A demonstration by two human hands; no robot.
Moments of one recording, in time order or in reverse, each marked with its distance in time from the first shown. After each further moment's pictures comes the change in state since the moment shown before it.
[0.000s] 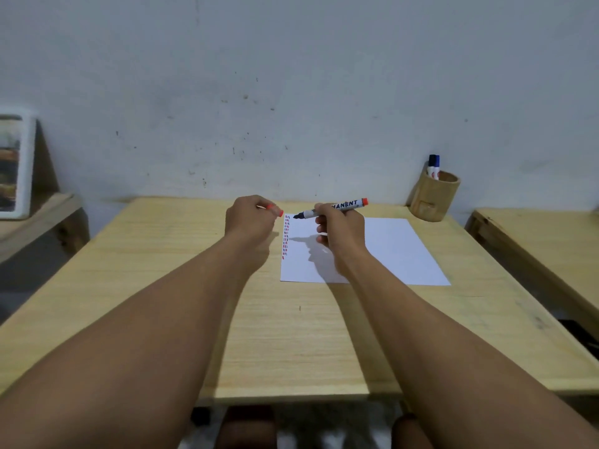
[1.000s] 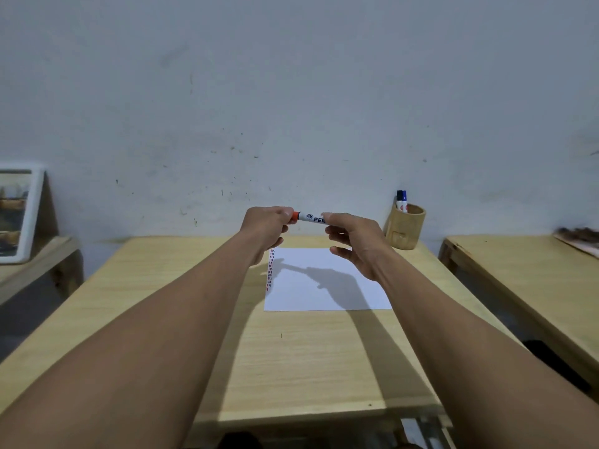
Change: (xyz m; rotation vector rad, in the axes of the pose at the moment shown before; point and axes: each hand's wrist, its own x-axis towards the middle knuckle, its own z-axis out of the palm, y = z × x) left_hand -0.015 0.093 0.032 -0.254 -0.244 -0.067; right_hand -0.004 -0.080 -0.084 -0.023 -0.147 -0.028
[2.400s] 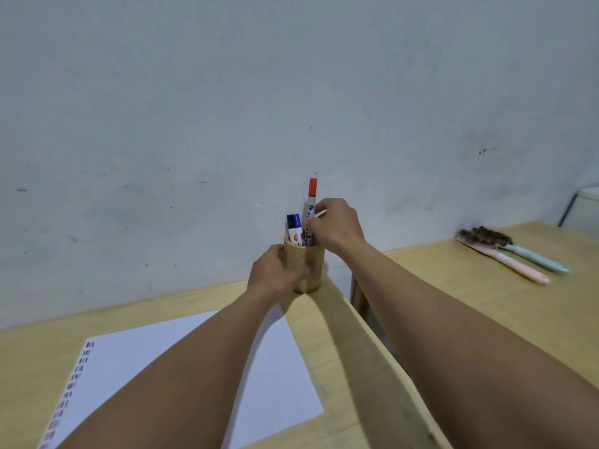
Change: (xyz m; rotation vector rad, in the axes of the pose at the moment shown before) left_hand 0.135 -0.051 0.252 0.396 -0.226 0.174; right_hand 0.188 -0.030 -0.166 -0.864 0.407 -0.233
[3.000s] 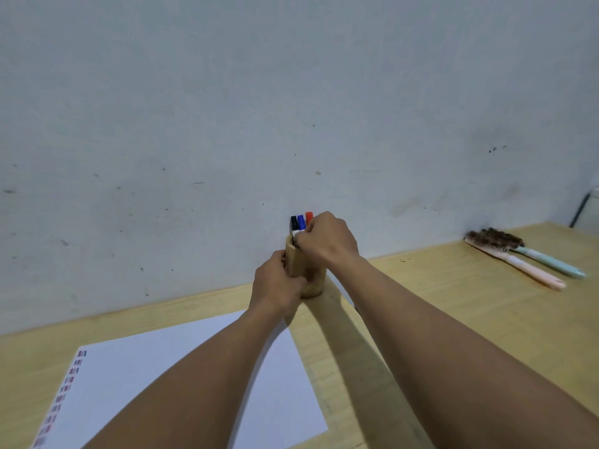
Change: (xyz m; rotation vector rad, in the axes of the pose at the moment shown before) left_hand 0.000 -0.011 0.013 -0.057 0.061 0.041; right_hand -0.004 0.004 0.026 -0.174 -0.079 0.045
